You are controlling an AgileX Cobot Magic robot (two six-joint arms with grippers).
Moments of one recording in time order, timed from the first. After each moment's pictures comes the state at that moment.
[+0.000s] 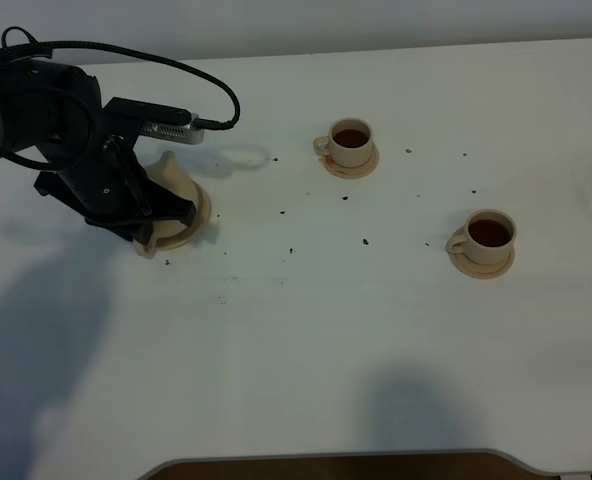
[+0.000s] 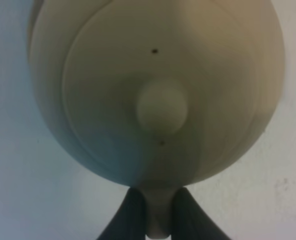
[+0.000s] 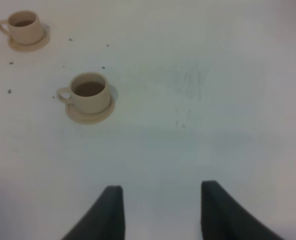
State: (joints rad) left arm -0.26 1.94 -1.25 0.05 0.74 -0.03; right arm 0.01 -0.01 -0.49 0.01 1.06 -0.06
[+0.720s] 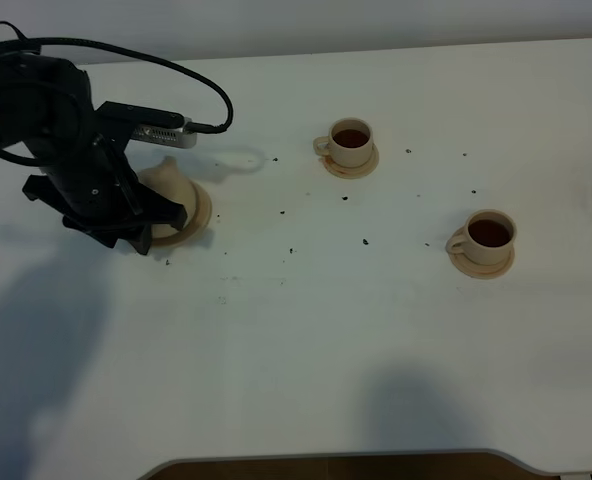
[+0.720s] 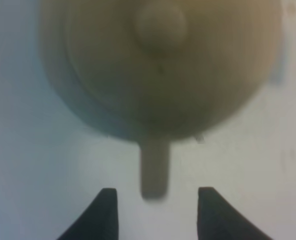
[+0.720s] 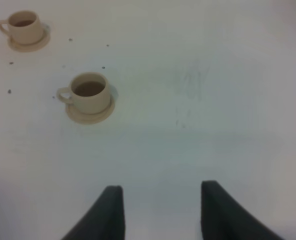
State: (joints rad) left arm -0.25 1.89 -1.25 0.03 0.86 0.01; right arm 0.01 -0.01 -0.49 0.01 1.06 -0.06
